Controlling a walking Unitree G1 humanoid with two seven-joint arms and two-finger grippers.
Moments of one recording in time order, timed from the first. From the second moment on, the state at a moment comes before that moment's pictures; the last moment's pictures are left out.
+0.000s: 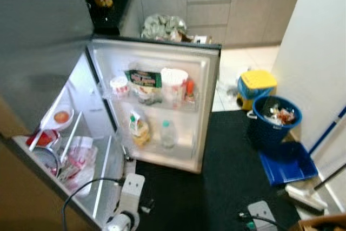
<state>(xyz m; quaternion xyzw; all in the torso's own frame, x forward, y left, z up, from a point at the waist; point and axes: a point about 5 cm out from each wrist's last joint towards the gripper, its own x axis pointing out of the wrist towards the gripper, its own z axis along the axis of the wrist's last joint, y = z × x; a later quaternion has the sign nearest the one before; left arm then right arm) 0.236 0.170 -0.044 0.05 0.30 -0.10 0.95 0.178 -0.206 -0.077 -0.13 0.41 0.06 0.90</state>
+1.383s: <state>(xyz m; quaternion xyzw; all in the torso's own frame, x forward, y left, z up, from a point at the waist) 0.239 0.173 -0.040 0.05 0.29 -0.11 0.95 0.174 -0.199 -0.080 -0.12 0.41 0.07 0.90</state>
